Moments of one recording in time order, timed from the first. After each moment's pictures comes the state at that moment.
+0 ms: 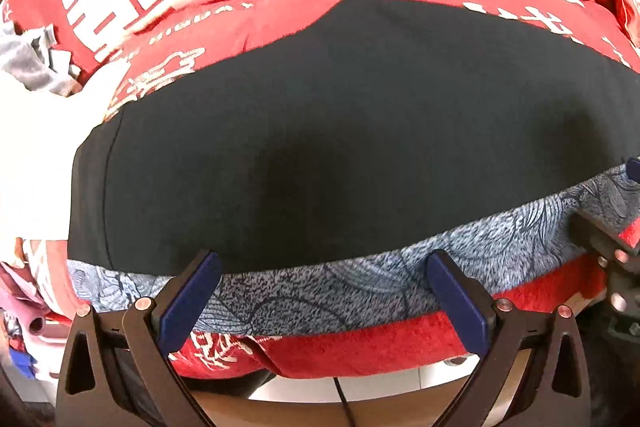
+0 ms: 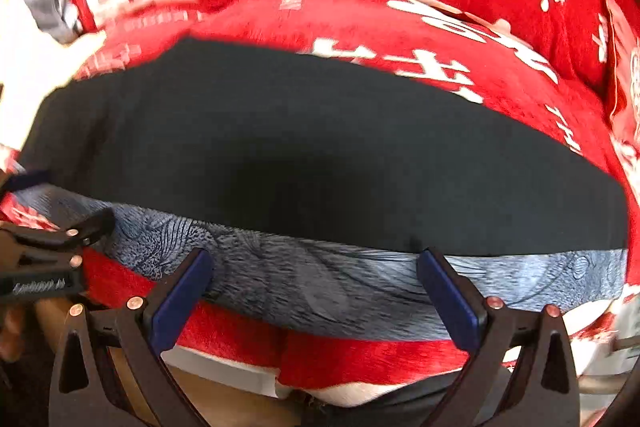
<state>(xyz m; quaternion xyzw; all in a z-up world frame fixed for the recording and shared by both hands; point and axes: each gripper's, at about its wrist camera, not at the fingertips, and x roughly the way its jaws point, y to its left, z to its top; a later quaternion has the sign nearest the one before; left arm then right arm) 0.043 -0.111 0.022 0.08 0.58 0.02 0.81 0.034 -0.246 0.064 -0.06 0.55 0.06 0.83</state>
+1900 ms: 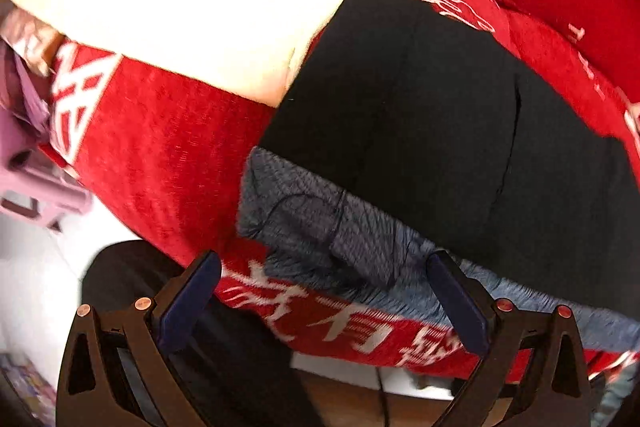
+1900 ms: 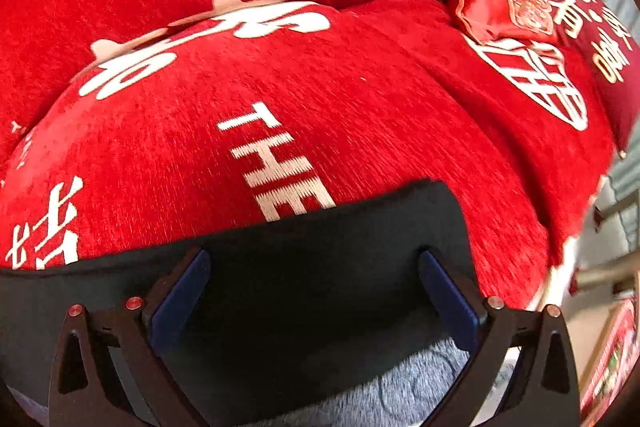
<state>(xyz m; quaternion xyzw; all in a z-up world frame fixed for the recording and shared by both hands) 0.018 0.116 0.029 -0.14 0.60 0.20 0.76 0.128 -0.523 0.079 0.10 0.53 -0.18 0.82</state>
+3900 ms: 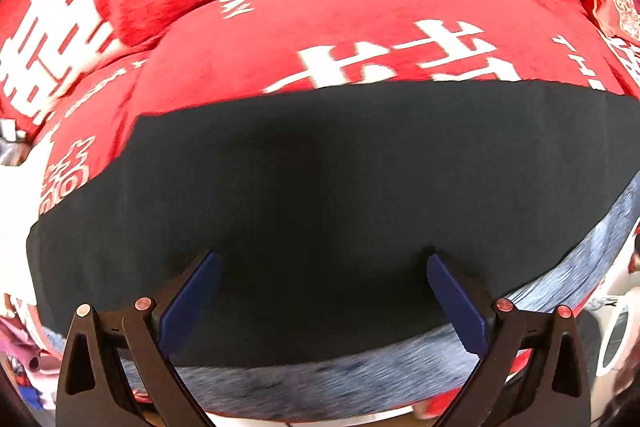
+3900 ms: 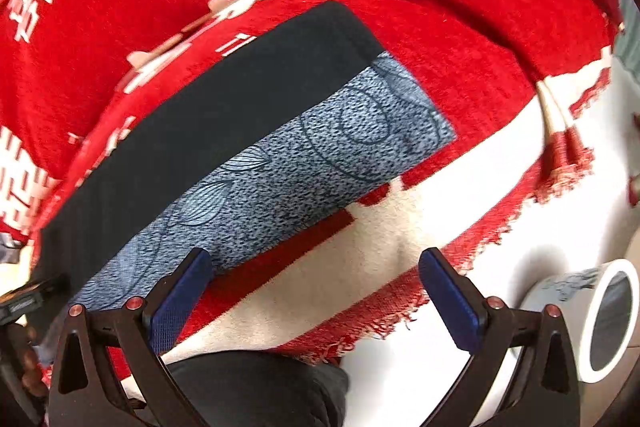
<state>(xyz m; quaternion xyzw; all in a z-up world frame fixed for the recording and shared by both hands) 0.118 -0.268 0.042 0.10 0.60 -0.05 0.79 -0.038 -0.545 0.048 0.25 0.47 -0.11 0.84</state>
